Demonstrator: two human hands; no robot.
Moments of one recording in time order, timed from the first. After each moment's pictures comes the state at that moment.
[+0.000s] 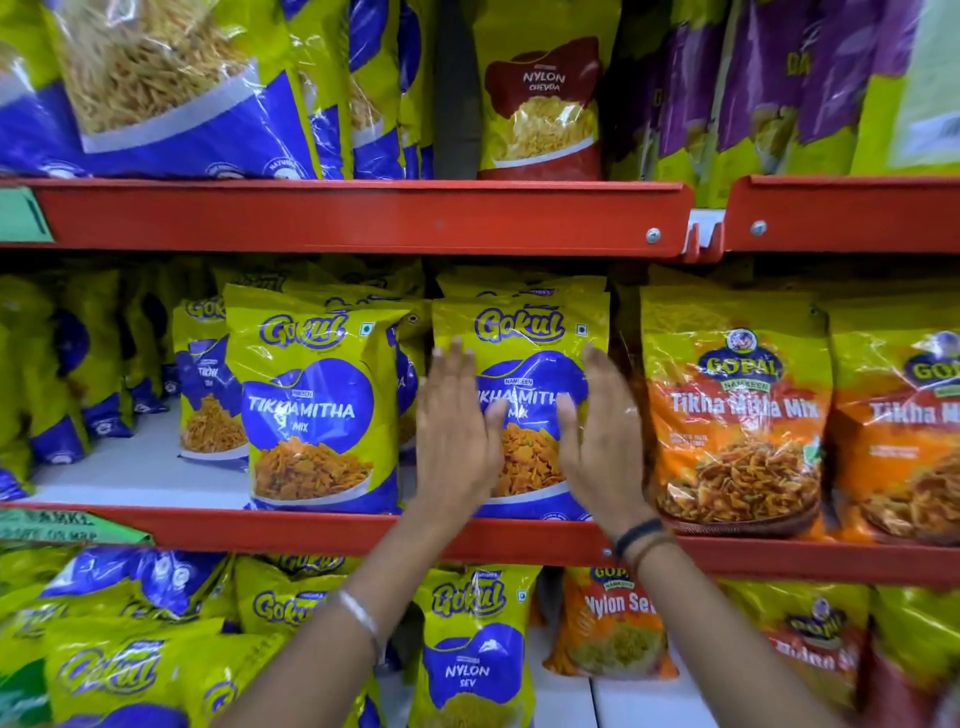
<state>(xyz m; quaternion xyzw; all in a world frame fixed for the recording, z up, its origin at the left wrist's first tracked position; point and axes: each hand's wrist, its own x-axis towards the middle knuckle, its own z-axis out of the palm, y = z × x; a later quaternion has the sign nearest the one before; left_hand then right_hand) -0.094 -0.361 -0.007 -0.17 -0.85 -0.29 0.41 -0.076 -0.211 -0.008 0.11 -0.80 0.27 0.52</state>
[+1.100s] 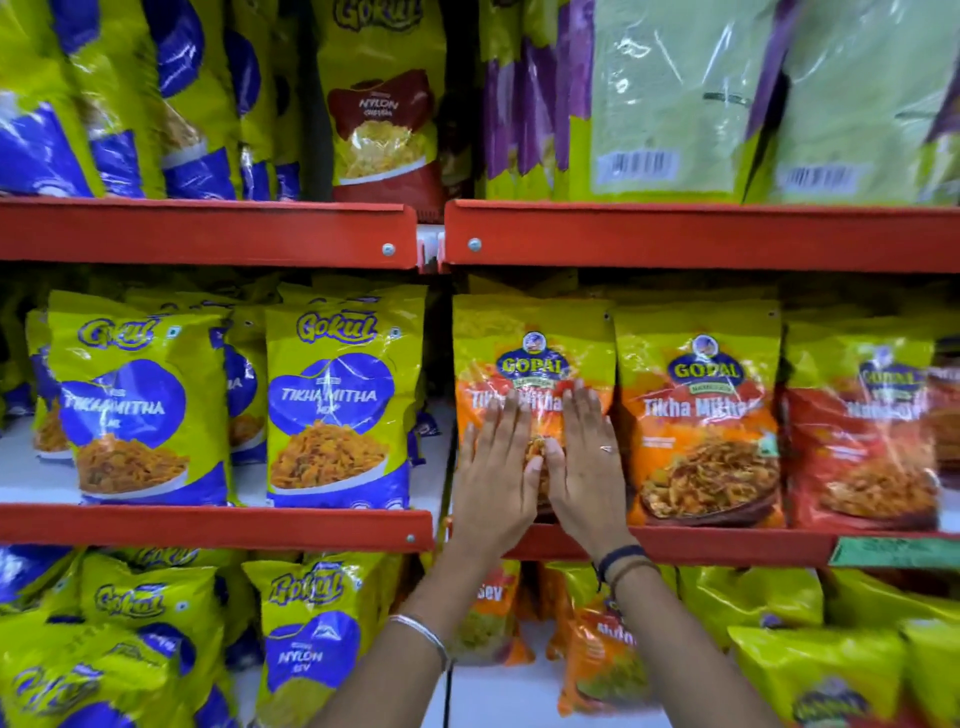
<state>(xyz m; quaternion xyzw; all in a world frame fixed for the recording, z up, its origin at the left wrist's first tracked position) -0.050 -0.133 -0.056 -0.24 -0.87 -0.23 0.36 -0.036 -0.006 -0.046 0.06 -0.89 0.20 0.41</state>
